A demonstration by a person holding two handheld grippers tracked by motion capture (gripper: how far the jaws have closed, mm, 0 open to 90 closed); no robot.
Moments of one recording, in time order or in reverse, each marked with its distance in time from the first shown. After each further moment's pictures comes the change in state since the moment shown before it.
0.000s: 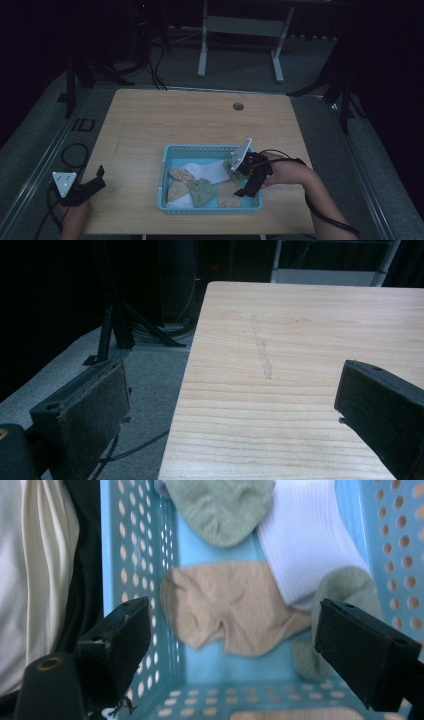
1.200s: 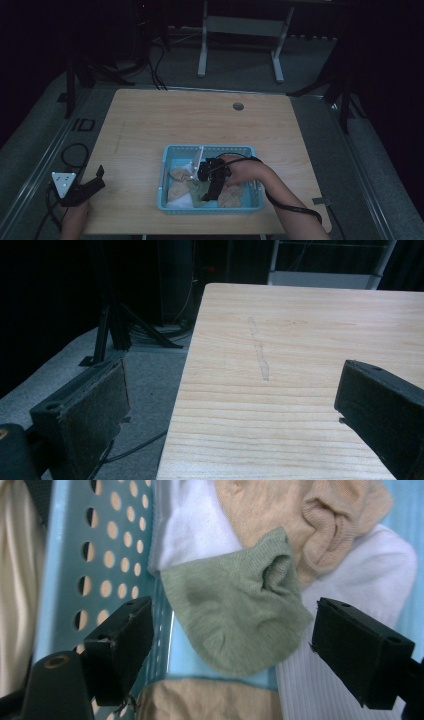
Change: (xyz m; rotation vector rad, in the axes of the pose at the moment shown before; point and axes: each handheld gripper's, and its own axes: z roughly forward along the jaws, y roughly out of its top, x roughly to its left) left arm 0.001 0.000 -0.001 -0.005 -0.012 -0.008; right arm -0.005 0.079 0.079 0.071 0.078 -0.143
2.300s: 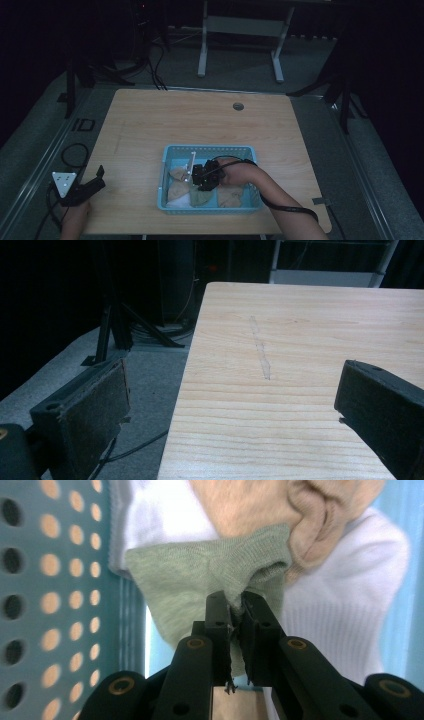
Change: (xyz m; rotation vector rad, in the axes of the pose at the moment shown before) left arm -0.001 0.000 0.001 0.003 0.007 0.007; right arm 0.003 0.011 0.012 0.101 -0.103 0.012
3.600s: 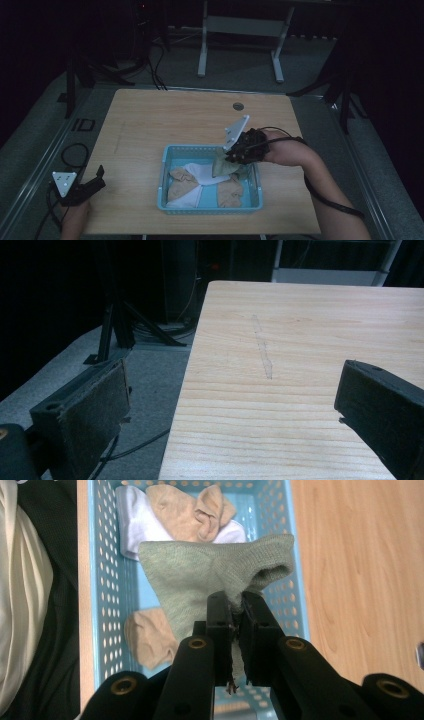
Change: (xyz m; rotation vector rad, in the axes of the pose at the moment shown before) left arm 0.000 0.000 0.001 0.004 0.008 -0.001; right arm 0.007 -0.057 -0.160 -0.175 -0.193 0.076
